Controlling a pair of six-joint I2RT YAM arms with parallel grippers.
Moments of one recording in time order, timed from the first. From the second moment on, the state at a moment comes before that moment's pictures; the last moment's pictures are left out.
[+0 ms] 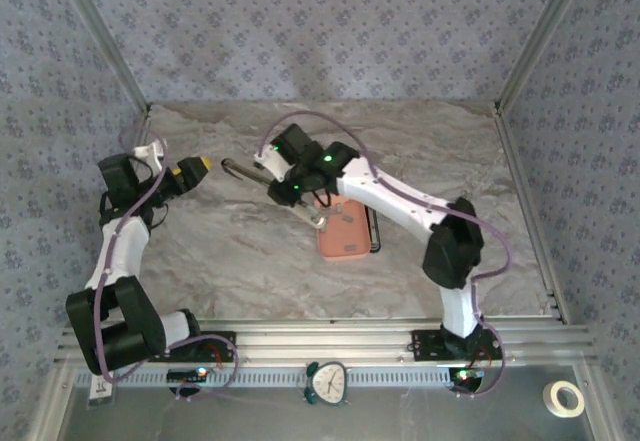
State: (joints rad) left arm 0.29 1.22 0.78 -0.05 0.94 -0.41; right arm 0.87 1.90 1.82 -0.83 -0.12 -0.14
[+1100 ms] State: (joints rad) left arm -0.07 1.19 0.92 -0.66 1.15 0.93; right arm 0.68 1.55 1.56 -1.04 -0.42 -0.83
